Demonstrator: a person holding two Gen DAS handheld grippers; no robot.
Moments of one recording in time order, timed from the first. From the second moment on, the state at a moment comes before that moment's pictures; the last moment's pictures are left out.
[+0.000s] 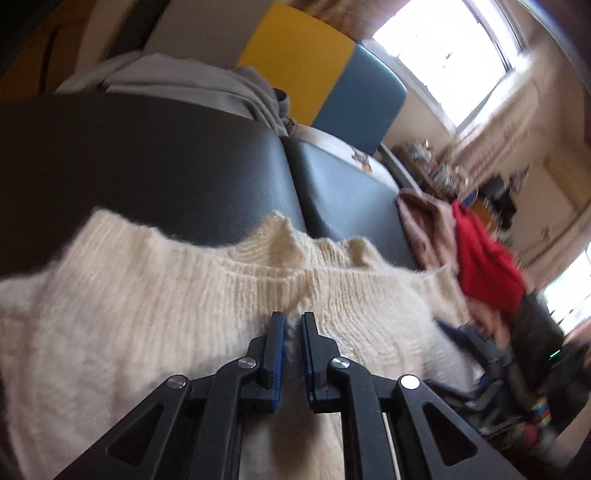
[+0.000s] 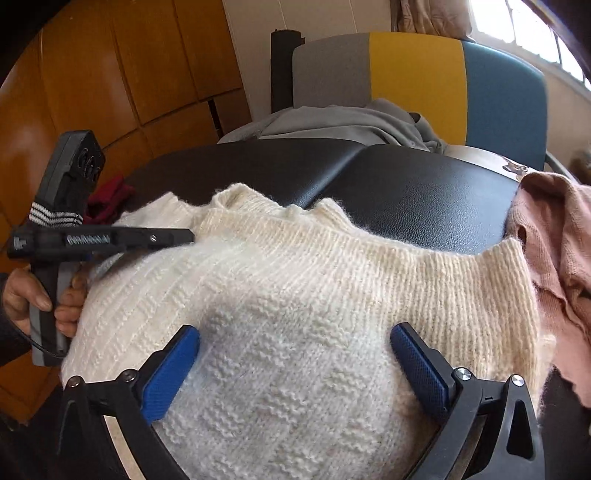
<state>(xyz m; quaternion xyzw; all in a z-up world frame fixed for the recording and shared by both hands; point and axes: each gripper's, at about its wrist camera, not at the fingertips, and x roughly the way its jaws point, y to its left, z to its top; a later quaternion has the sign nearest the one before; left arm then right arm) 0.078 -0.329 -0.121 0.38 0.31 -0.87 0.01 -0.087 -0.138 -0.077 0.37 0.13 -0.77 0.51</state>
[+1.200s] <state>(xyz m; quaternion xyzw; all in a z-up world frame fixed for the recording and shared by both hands) 0.291 -0.341 -0.137 0.37 0.33 -0.87 -0.02 -0.078 -0.143 -0.075 0.35 0.16 -0.79 0.48</state>
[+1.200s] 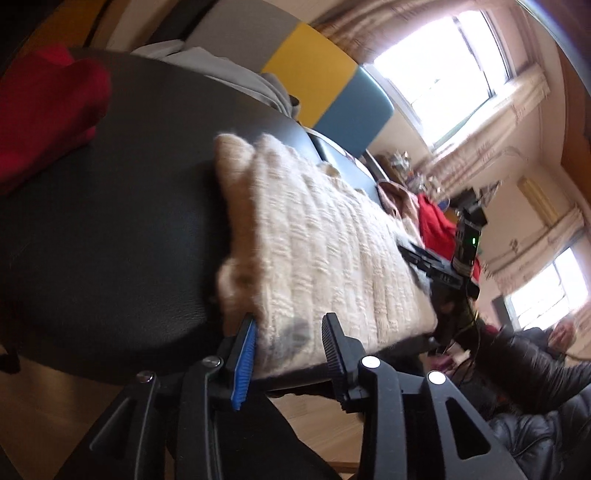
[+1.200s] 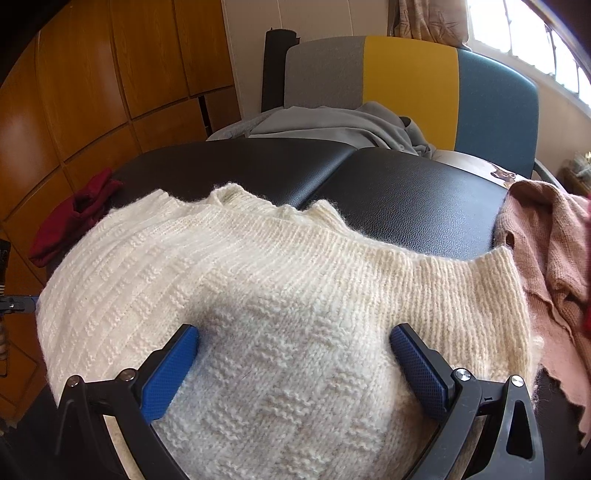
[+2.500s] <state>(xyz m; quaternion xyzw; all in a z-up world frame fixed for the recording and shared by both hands) 0.160 -0.411 -0.124 0.42 0.25 -0.87 -0.01 -0.087 -0.140 -0.076 0.35 0.14 -0.79 0.49</state>
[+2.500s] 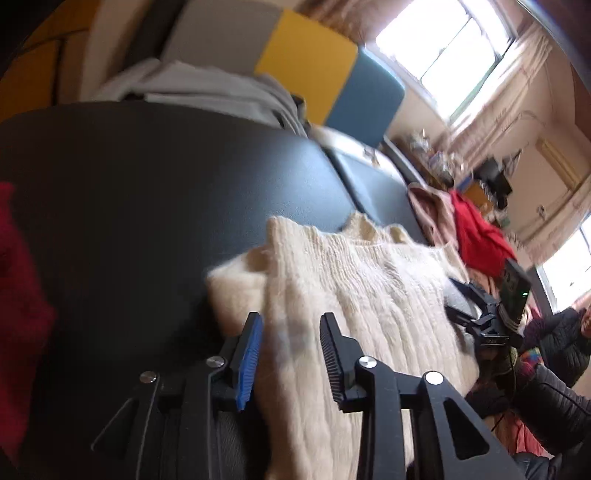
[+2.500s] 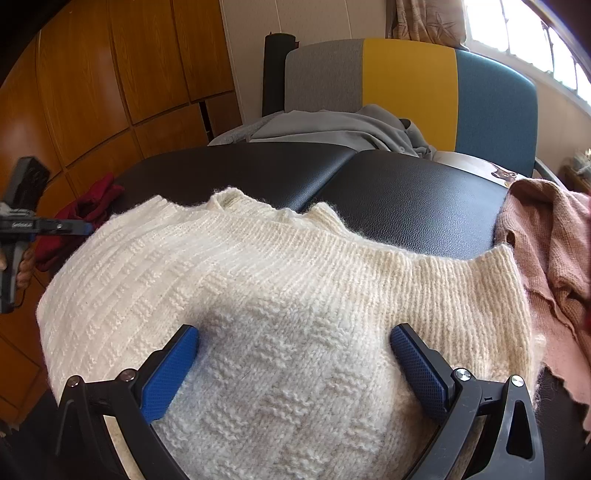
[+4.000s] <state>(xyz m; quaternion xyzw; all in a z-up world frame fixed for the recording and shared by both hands) 0.196 -0.404 -0.107 0.38 0.27 -0.88 0.11 -0.085 -0.075 -0.023 0.39 0.00 -0.75 0.53</state>
